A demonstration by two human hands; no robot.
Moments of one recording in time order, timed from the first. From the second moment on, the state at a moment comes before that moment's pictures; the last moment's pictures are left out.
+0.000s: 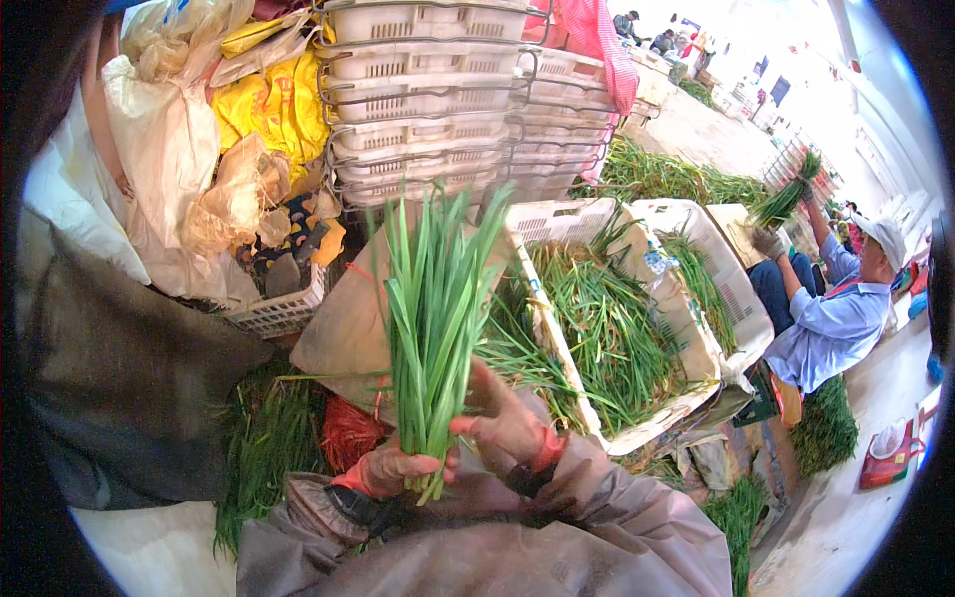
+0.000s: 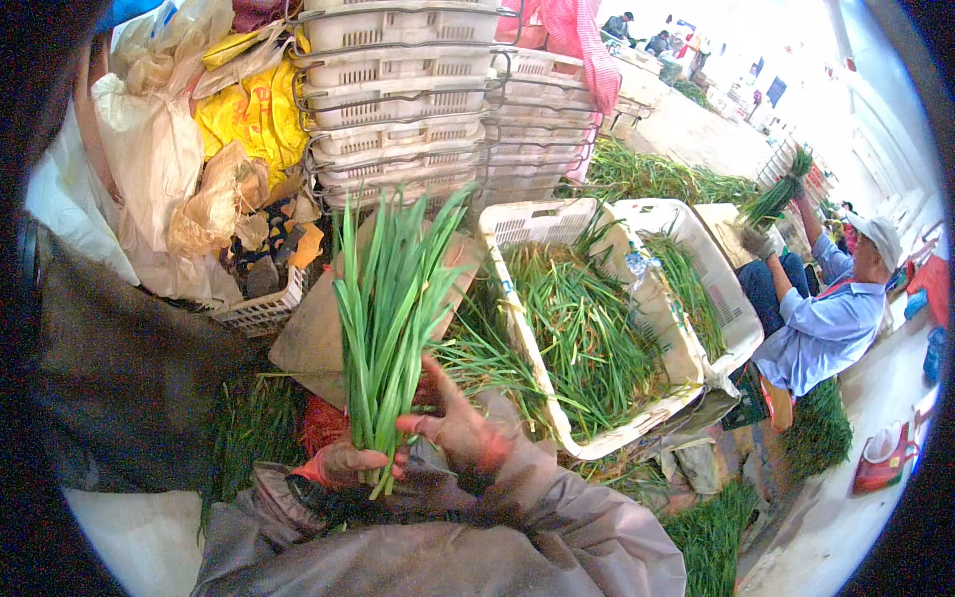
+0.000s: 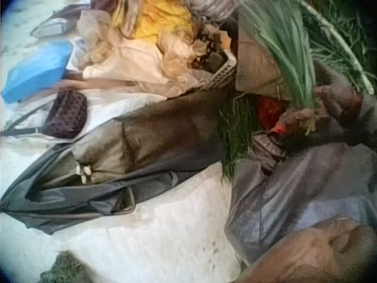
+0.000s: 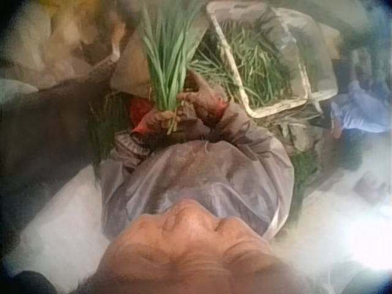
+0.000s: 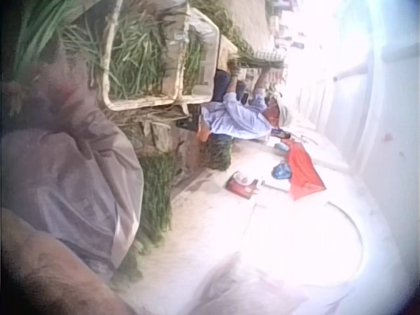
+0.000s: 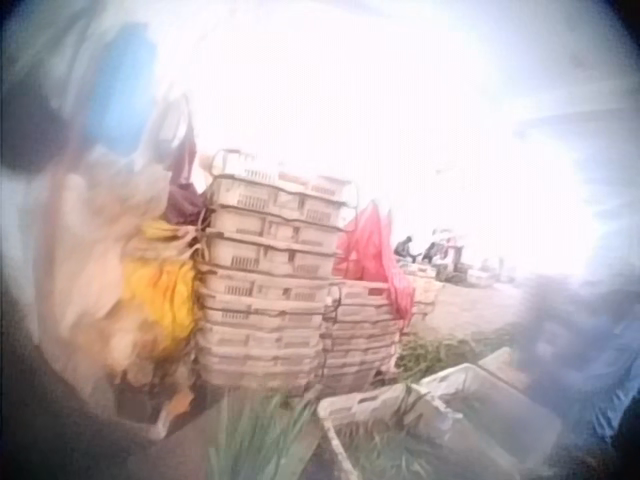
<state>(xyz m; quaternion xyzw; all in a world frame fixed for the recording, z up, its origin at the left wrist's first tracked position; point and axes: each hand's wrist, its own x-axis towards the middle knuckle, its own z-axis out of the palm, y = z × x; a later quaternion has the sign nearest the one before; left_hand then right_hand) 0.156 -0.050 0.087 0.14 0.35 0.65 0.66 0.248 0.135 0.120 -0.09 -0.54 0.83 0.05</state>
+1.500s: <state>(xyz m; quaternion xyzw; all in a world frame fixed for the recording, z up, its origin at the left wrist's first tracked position) 0.150 -0.075 0.080 0.10 0.28 0.67 0.68 0.246 0.230 0.189 -0.25 -0.85 0.32 0.35</state>
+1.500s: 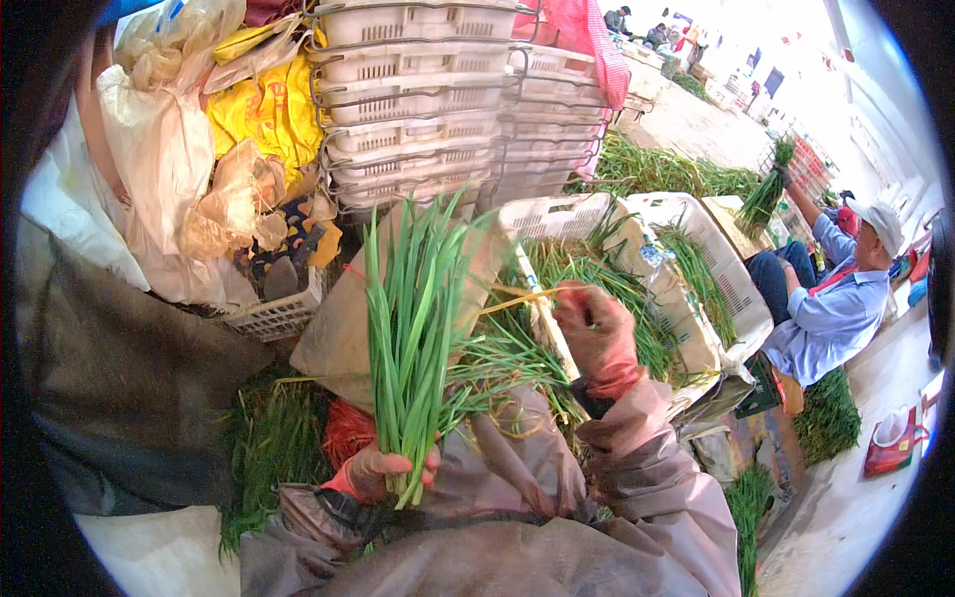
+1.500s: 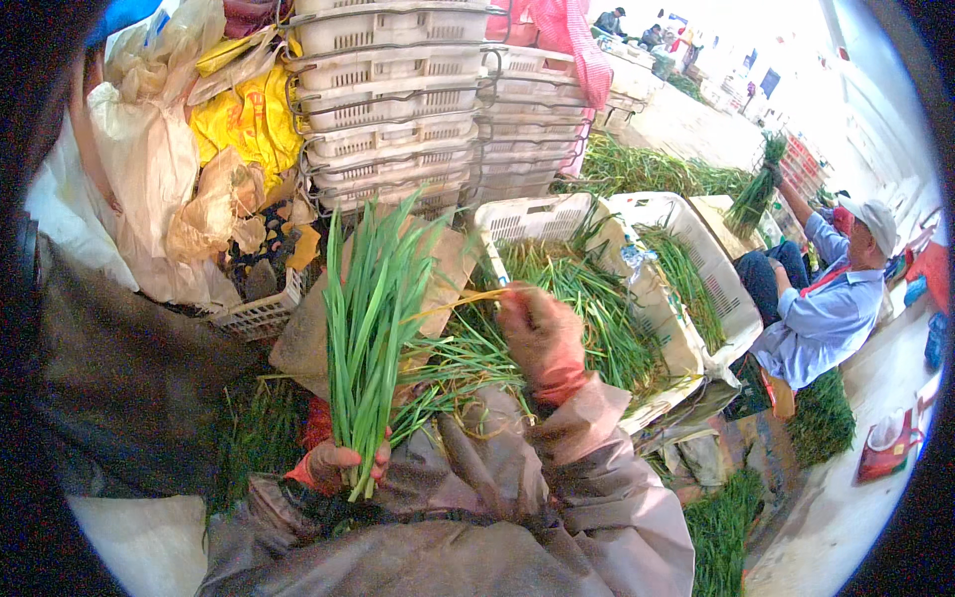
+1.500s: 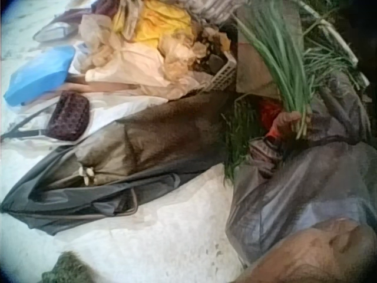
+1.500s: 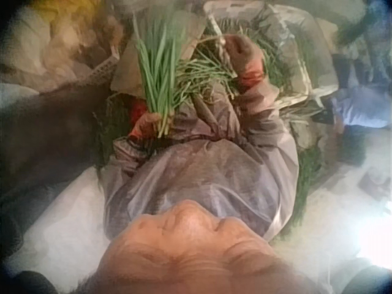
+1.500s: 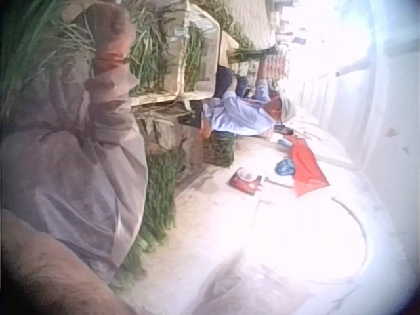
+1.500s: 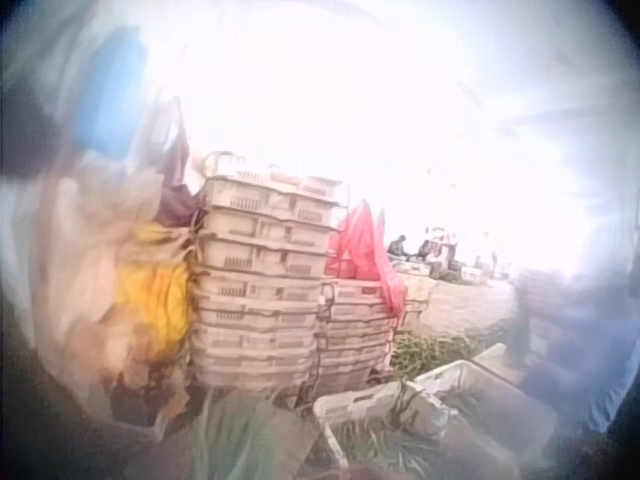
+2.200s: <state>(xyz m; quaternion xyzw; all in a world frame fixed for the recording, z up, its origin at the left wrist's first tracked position) 0.128 -0.038 0.112 0.07 0.30 0.76 0.58 0.263 0.179 0.121 -0.10 -0.80 0.59 -0.06</state>
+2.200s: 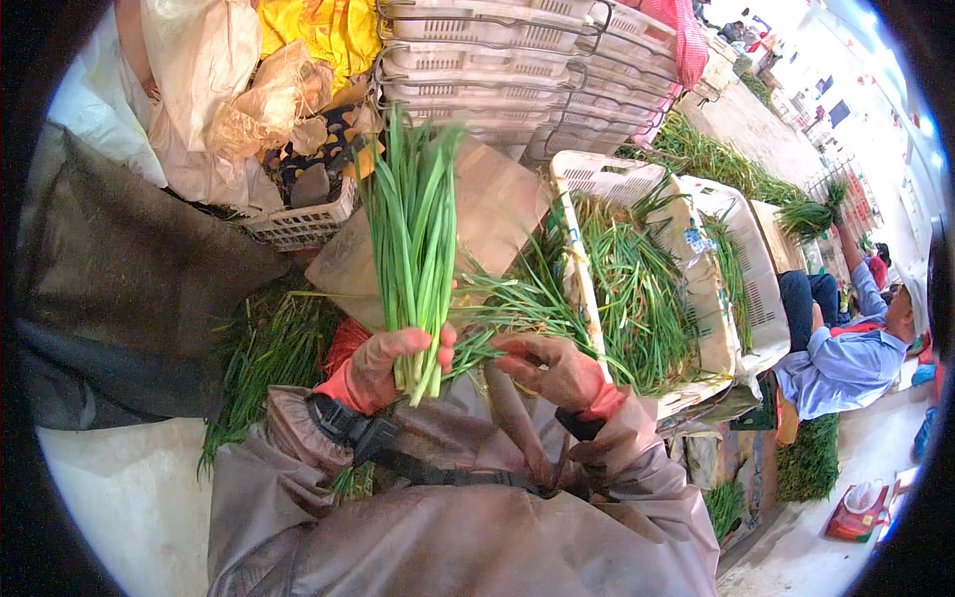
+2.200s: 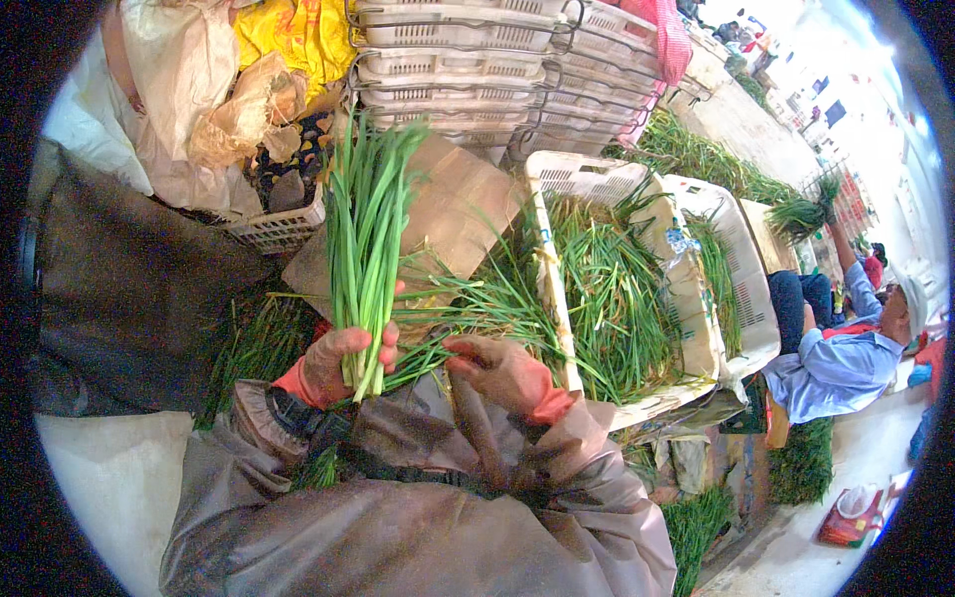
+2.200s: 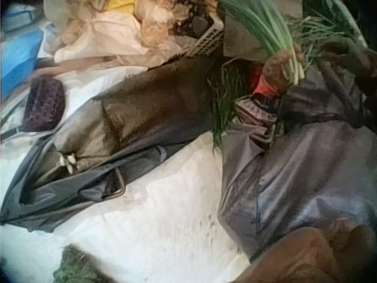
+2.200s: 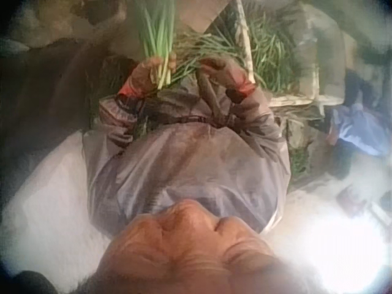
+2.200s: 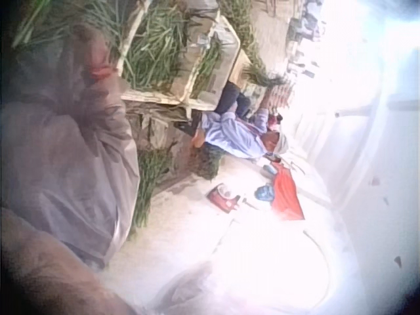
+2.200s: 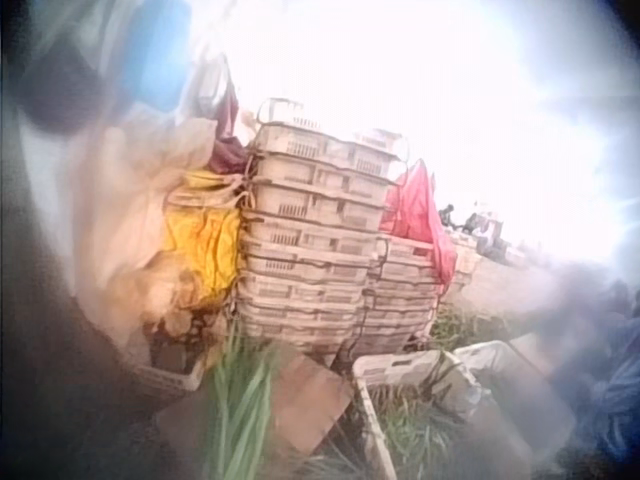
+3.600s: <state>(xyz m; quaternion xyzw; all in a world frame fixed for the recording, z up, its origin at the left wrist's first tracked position) 0.079 -0.098 0.055 0.02 0.54 0.78 0.32 0.036 0.270 0.202 0.13 -0.97 -0.13 0.14</state>
